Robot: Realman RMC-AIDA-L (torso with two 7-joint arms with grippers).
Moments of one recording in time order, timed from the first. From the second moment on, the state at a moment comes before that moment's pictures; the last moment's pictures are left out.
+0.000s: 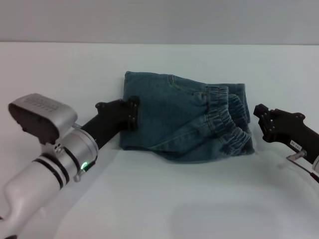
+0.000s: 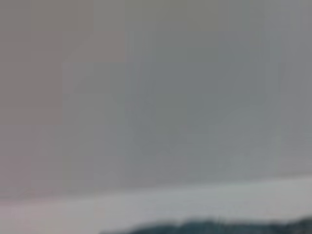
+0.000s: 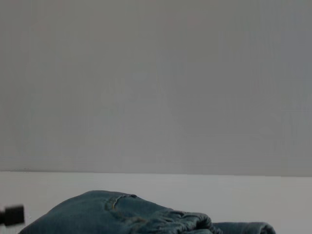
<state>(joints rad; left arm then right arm) -0.46 -2.07 -0.76 -0.42 2.65 0.82 -0.39 0.30 2.09 -1.44 -0.35 2.45 1.02 -2.36</state>
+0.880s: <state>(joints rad) -0.29 -2.07 -1.04 -0.39 2.65 1.10 -0.16 0.22 2.09 -1.38 -0.27 2.86 1.16 -2.79</state>
